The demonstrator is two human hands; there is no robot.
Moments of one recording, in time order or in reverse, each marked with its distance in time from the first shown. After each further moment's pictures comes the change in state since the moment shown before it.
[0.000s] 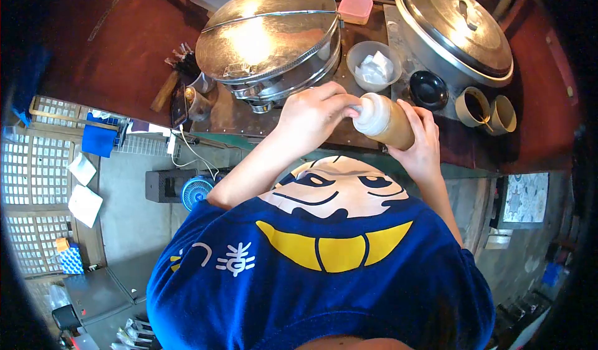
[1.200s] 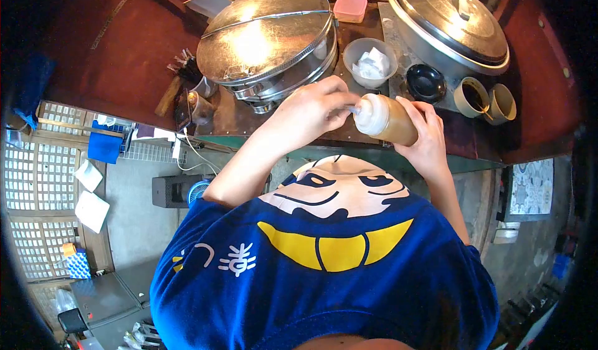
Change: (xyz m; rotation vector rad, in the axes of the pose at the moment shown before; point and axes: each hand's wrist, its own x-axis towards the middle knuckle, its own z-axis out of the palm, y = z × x) left_hand 0.009 0.010 -0.015 -0.073 -0.217 0.078; right_hand -0.009 0.006 -0.016 -0.017 -0.052 -0.015
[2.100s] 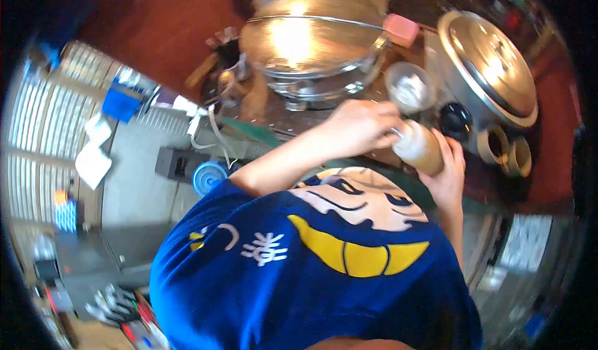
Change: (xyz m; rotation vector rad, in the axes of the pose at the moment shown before) left_hand -0.003 -0.012 0.020 0.104 0.063 0.034; right_hand 0.009 0.000 0.007 0.039 0.056 -0.053
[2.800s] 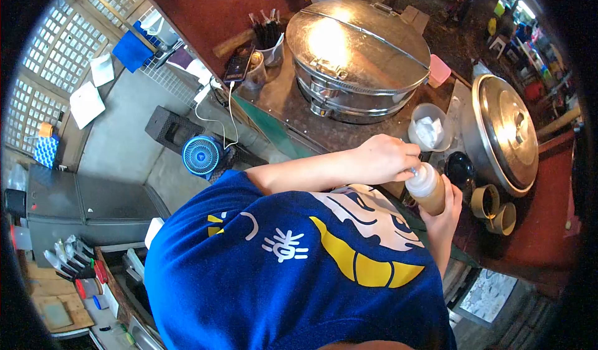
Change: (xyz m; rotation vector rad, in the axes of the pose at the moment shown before) left_hand -0.022 -0.011 0.022 -0.008 0.130 -0.033; right_hand 0.003 0.001 0.009 -0.031 -0.101 0.002
